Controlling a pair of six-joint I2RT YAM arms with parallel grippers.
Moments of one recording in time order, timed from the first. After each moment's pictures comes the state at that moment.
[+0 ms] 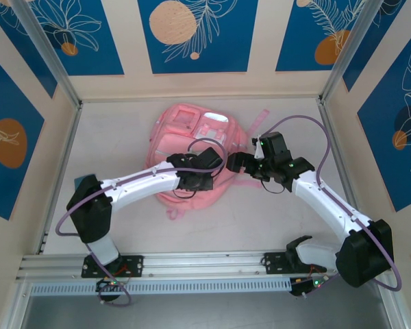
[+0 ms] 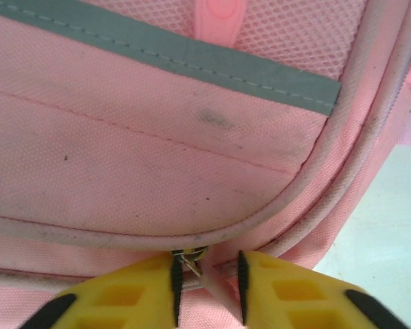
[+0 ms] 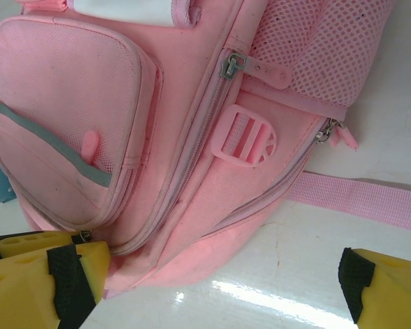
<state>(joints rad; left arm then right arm) -0.97 1.71 1.35 -0.85 -0.24 -0.89 0.42 1.18 0.90 -0.57 -0.26 0.62</state>
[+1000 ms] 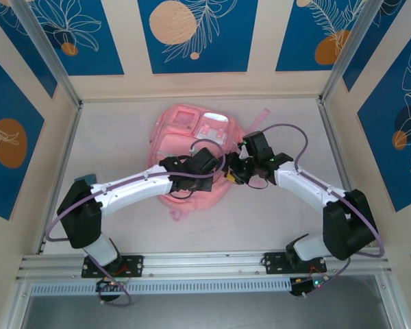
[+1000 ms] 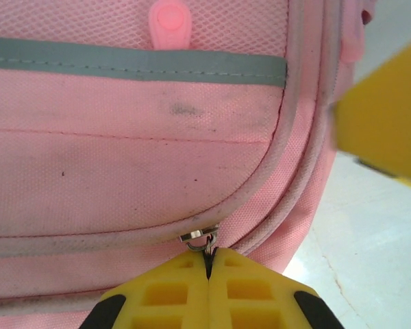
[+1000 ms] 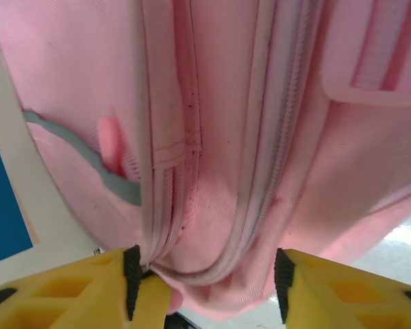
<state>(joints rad) -0.97 1.62 1.28 -0.72 -0.21 -0.72 0.48 1.42 0.91 -0.38 -0.49 1.00</state>
